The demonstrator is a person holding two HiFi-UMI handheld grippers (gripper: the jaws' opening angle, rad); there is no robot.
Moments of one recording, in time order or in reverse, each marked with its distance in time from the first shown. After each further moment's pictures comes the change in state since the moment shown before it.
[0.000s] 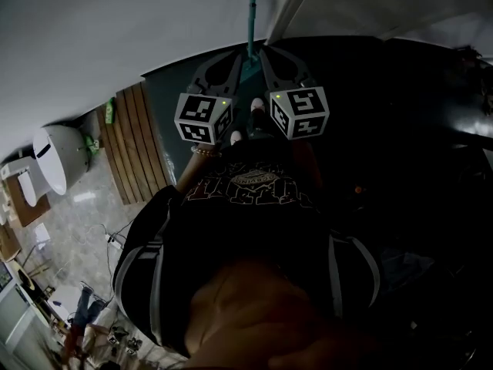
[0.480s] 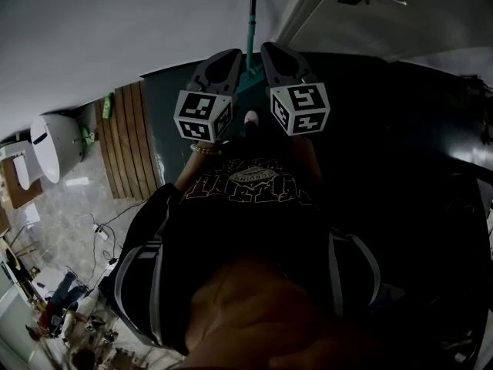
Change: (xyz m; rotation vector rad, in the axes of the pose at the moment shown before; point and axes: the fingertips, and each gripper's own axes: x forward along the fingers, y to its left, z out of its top) left arm 0.090 0.027 0.030 -0.019 -0.018 0.094; right arm 0.067 -0.079 0.032 -0.034 0.006 0.087
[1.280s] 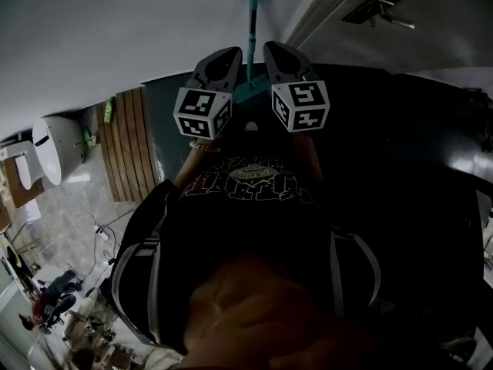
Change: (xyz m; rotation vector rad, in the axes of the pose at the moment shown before) left arm 0.078 0.045 0.023 0.007 0.016 0.032; right arm 0.072 -0.063 0.014 0.005 0.024 0.008
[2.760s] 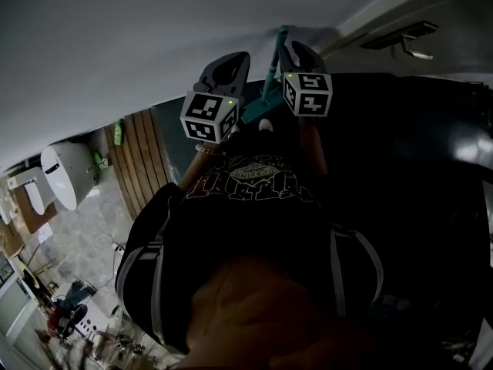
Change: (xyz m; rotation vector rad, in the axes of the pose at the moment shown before) left arm 0.068 0.125 0.035 -0.012 0.037 -0.112; right arm 0.158 -0.064 -0.009 0.045 0.135 -0.217
